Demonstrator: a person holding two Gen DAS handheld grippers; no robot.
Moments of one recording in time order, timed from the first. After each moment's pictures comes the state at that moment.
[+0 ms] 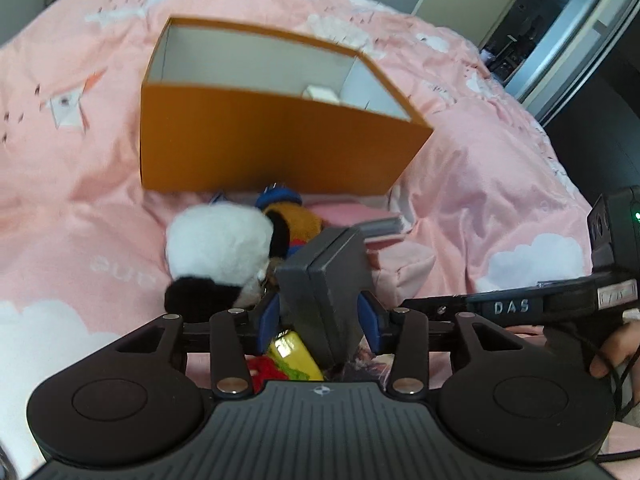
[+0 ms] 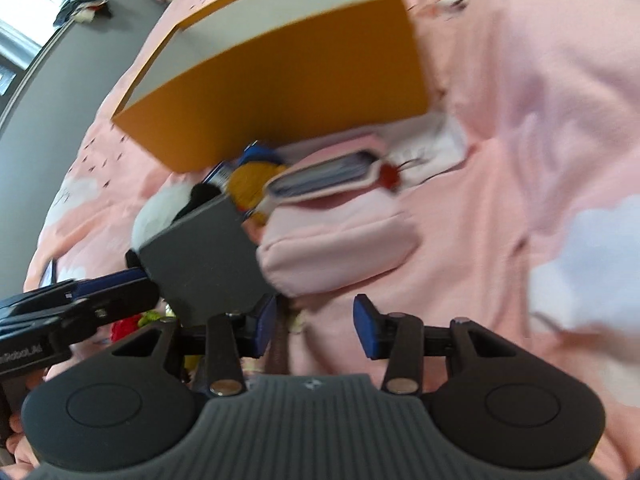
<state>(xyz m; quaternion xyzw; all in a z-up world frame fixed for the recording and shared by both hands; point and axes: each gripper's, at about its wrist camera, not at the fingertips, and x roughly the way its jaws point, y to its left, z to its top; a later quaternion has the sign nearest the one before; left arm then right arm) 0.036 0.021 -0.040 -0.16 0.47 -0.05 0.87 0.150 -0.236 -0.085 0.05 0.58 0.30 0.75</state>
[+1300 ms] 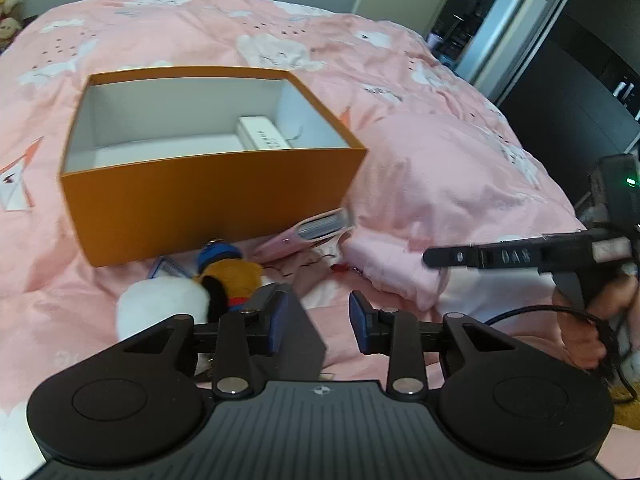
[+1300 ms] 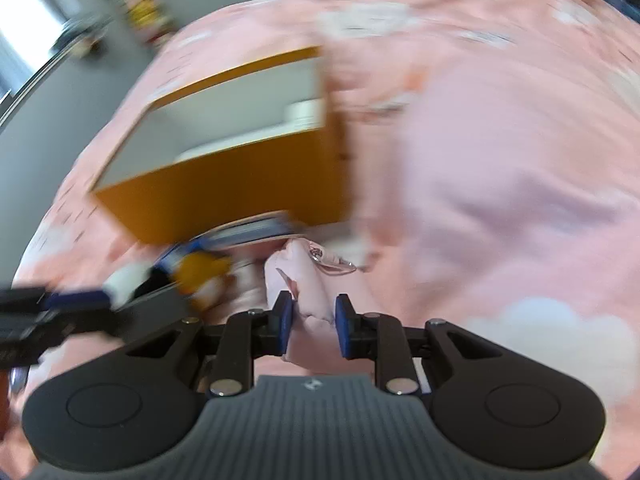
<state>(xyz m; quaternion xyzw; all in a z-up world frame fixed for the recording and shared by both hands) 0.073 -0.009 -0.016 -0.10 0.46 -0.12 0.87 0.190 -0.297 -0.049 0.04 0.50 0.26 0.82</state>
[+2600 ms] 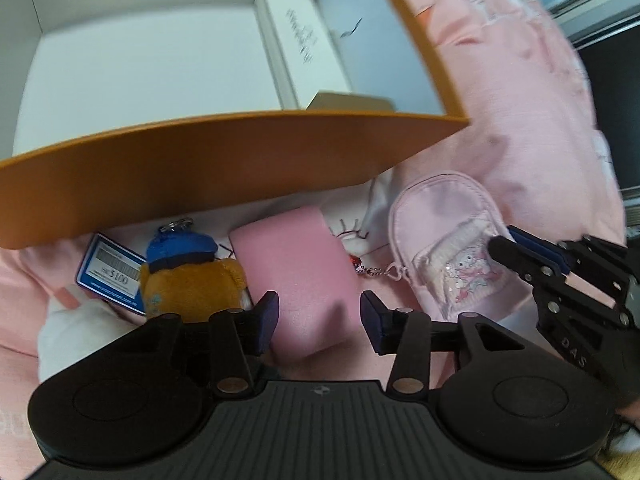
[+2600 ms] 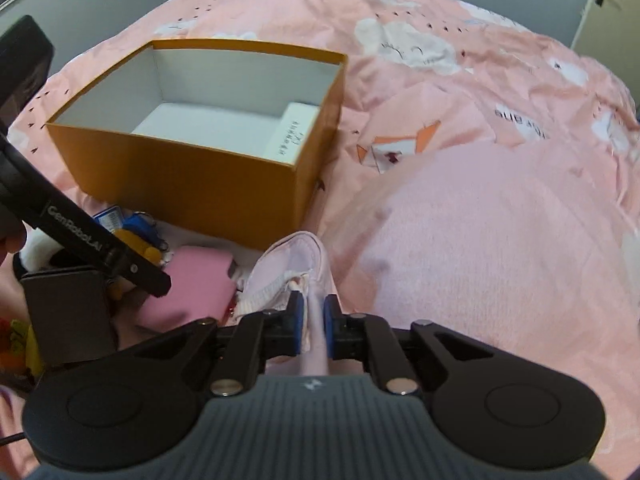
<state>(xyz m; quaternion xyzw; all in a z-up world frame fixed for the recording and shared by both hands) 0.220 -0.017 -0.096 -0.17 0.67 -0.07 0.72 0.235 -0.261 -0.045 -0.17 0.46 0.30 0.82</state>
